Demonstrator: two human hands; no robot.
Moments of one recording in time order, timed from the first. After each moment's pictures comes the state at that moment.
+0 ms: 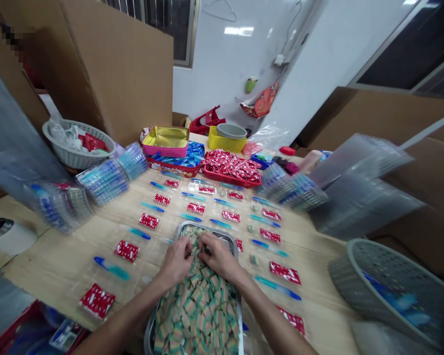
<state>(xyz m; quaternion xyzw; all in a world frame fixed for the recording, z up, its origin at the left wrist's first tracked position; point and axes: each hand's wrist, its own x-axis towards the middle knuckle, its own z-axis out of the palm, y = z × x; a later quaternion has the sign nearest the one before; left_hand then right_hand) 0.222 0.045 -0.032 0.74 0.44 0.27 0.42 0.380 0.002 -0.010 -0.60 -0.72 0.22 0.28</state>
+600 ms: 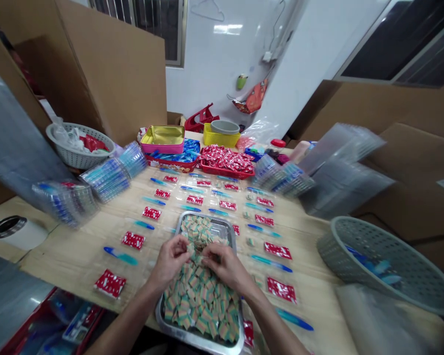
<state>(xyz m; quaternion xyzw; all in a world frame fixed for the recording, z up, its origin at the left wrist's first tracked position) 0.185 0.007 -0.015 0.55 0.36 0.34 0.67 0.357 -0.063 0.004 -0.62 -0.65 0.29 0.33</state>
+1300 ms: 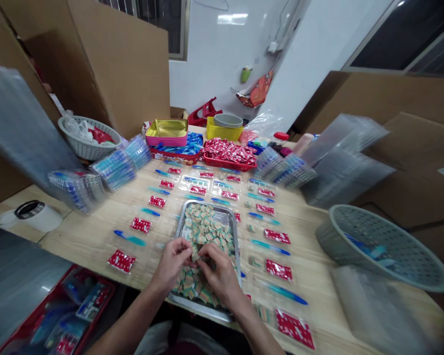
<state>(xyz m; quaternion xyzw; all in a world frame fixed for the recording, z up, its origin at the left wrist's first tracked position) 0.169 -0.039 -0.004 0.45 0.41 0.33 0.72 0.297 -0.108 -0.007 -0.61 -0.61 0.22 0.45</state>
